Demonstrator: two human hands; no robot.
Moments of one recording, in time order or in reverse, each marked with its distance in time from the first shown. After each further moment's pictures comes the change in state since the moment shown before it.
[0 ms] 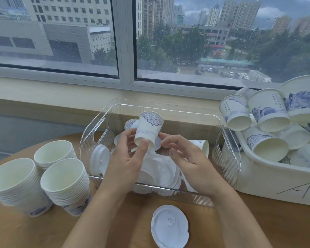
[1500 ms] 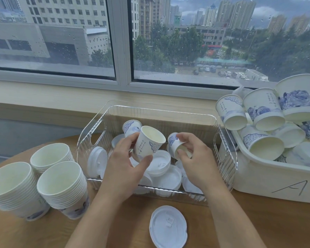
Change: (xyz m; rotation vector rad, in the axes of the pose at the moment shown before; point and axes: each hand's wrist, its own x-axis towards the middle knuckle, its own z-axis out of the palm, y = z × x) left_hand 0.001 -0.017 -0.004 0.349 0.000 0.190; right_hand 0.005 0.014 -0.003 -0.230 0.366 0.176
